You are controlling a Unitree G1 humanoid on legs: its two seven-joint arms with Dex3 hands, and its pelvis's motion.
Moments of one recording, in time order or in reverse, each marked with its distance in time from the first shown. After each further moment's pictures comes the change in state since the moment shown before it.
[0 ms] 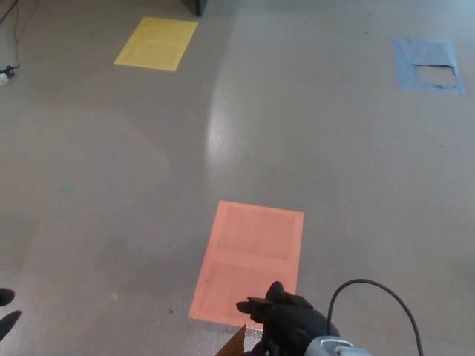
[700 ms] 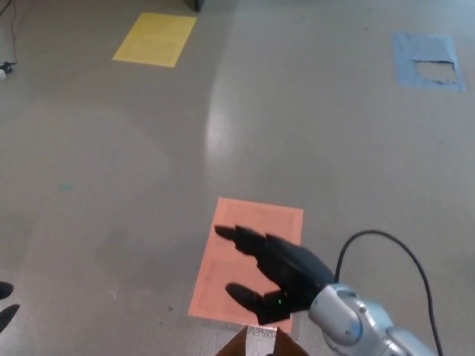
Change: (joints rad) left_arm -0.009 0.007 0.000 -0.001 0.000 0.000 -0.007; right_arm 0.076 -0.128 -0.150 -0.595 0.071 -0.081 0.130
